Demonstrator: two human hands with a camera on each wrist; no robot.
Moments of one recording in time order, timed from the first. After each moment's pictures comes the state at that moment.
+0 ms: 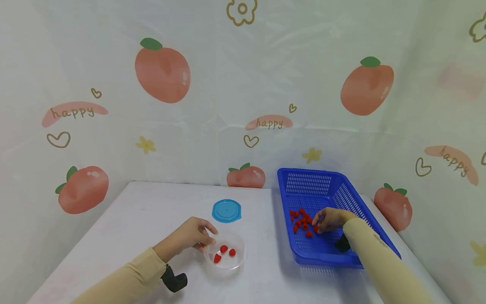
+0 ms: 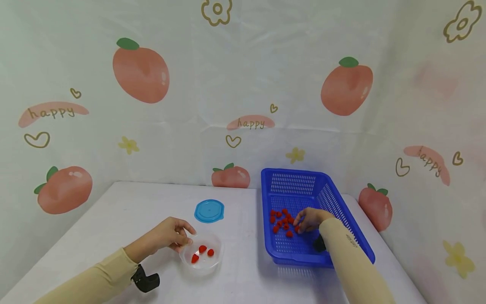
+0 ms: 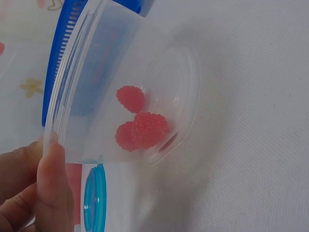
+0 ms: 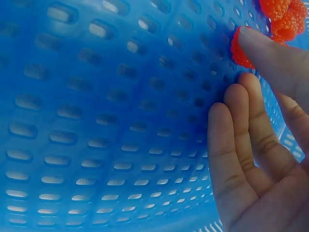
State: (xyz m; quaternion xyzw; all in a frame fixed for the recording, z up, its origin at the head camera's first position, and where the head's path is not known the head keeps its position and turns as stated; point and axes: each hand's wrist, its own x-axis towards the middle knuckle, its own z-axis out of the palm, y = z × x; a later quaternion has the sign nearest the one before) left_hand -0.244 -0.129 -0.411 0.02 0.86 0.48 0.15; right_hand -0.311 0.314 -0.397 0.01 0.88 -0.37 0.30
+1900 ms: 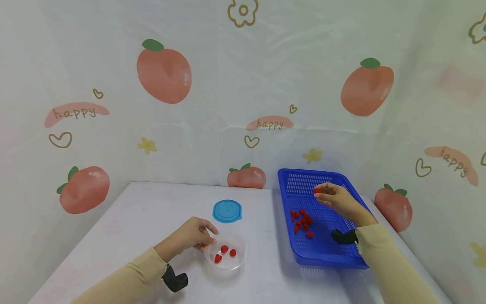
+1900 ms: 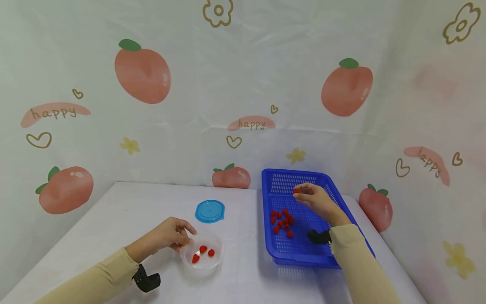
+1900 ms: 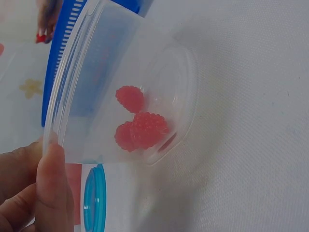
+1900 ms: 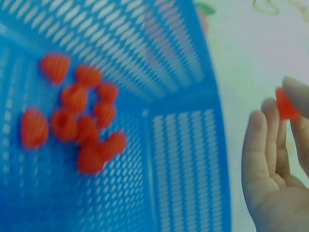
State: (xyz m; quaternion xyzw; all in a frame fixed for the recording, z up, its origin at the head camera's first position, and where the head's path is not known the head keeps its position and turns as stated) left_hand -0.244 -0.129 -0.412 0.02 0.86 0.48 0.15; right_hand -0.302 0.316 -0.359 -0.12 0.79 -0.60 0.08
